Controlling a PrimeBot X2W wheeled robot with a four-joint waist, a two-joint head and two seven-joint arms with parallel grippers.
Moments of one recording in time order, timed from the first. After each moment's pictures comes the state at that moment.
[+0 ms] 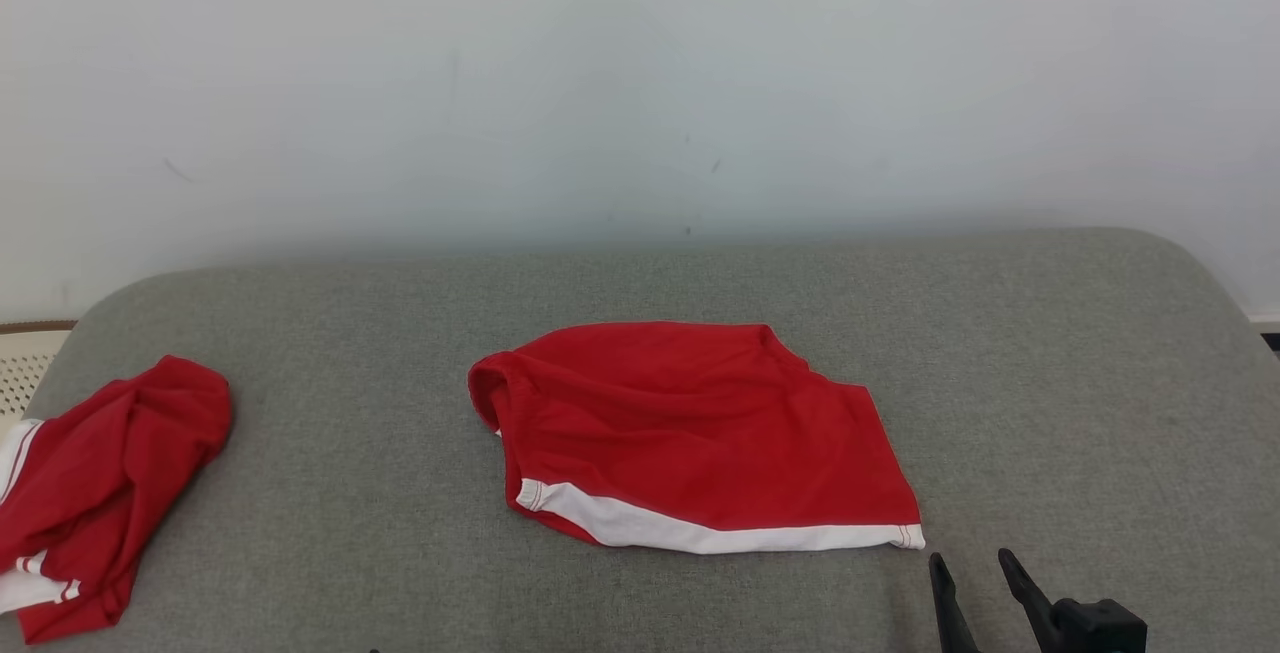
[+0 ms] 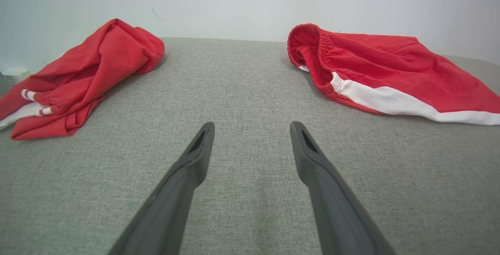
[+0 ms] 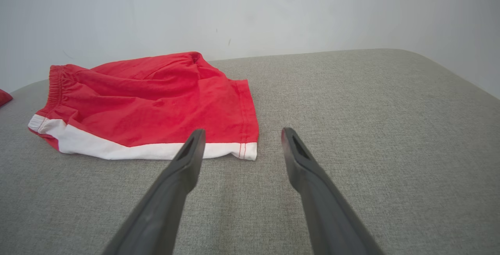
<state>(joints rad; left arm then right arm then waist) 0.06 0.05 0.00 0.24 -0.07 0.02 -0.26 -0.05 -0.14 0.19 0.40 0.15 0.13 -0.26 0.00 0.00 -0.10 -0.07</state>
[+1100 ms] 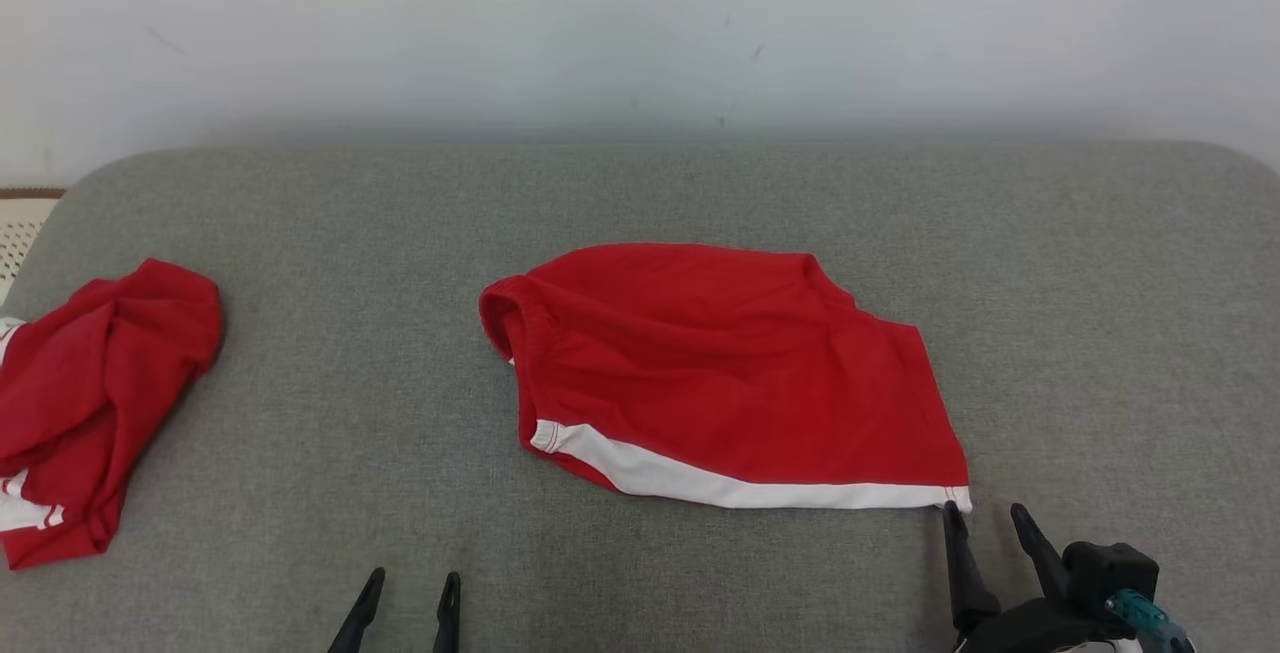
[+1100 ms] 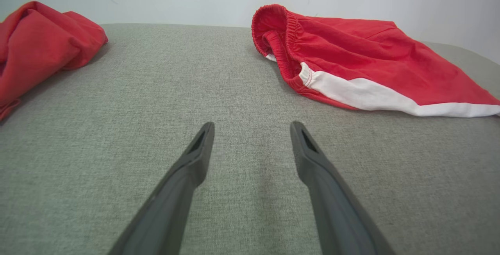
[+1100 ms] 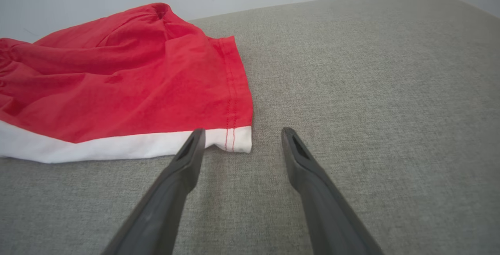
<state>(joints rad) -0.04 0.05 -0.14 0.21 -0.09 0.04 -0.26 -0.19 -0.13 0.14 0.54 0.20 0.13 -0.26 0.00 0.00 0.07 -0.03</state>
